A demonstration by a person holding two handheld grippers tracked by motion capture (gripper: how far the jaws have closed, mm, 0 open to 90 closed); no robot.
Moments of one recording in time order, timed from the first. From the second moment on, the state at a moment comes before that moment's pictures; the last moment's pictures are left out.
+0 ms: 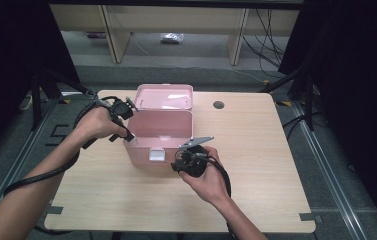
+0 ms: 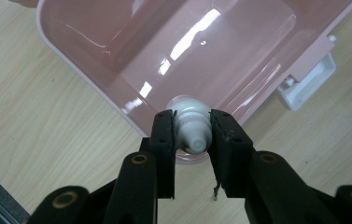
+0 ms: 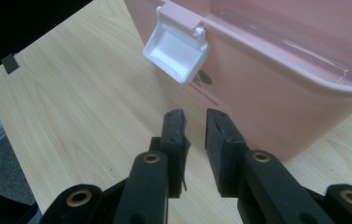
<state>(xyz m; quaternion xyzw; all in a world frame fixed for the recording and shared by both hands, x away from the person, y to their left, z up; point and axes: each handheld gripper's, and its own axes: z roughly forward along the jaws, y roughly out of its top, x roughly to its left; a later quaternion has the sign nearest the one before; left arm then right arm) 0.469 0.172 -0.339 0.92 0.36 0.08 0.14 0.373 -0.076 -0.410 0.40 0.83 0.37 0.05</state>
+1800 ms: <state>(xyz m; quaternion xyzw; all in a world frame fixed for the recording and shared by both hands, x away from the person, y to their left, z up) 0.482 0.158 -0.351 0.93 0.35 0.08 0.13 0.377 -0.076 -0.410 0.38 0.84 0.39 0.06</state>
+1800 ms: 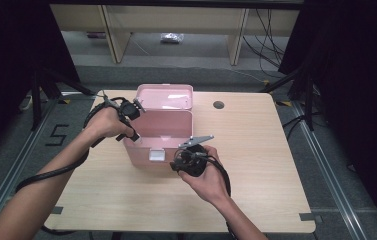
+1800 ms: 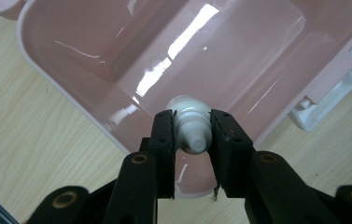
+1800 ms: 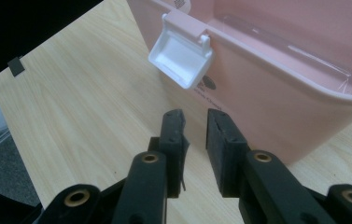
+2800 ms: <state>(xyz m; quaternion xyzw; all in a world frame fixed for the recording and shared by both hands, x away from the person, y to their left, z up) 0.485 0.159 -0.366 0.92 0.36 0.07 0.11 0.376 -0.078 -0.409 0.38 0.84 0.39 0.06</state>
